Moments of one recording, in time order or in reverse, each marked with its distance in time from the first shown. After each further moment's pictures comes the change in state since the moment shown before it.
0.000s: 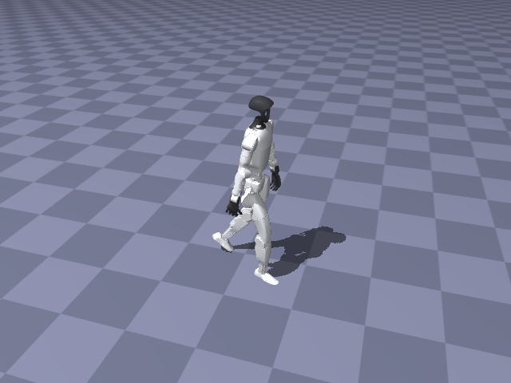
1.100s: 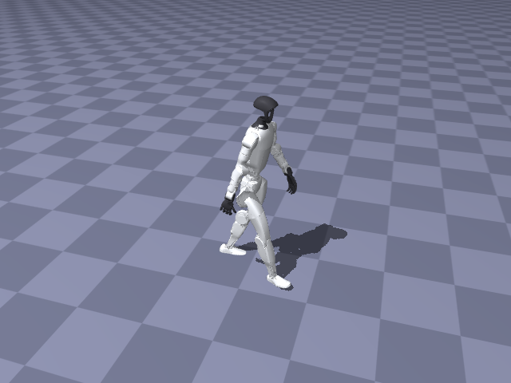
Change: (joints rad) left arm -0.185 0.079 -0.074 -0.125 -0.179 -0.060 -0.013; right arm 0.005 0.014 0.063 -0.012 0.031 -0.046 -0.055; waist 0.004 0.036 0.027; left_leg -0.029 0.020 -0.026 -0.309 -0.425 0.075; right_leg -0.163 0.091 -0.039 -0.185 -0.042 0.083
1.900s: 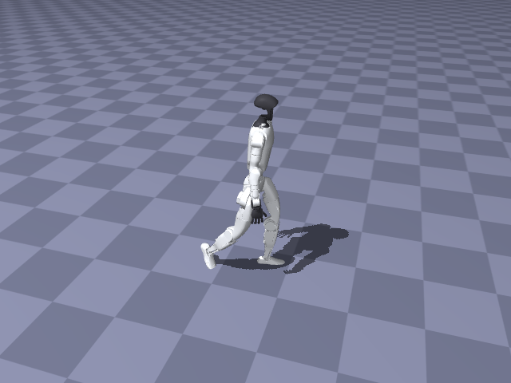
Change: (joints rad) left arm 0.237 -0.106 0.071 0.348 0.243 0.216 -0.024; right arm -0.157 -0.021 0.133 -0.163 -0.117 -0.072 -0.029; waist 0.257 0.041 -0.022; left_leg -0.543 0.177 0.051 0.293 0.167 0.088; right_leg 0.754 0.036 -0.014 0.270 0.337 0.167
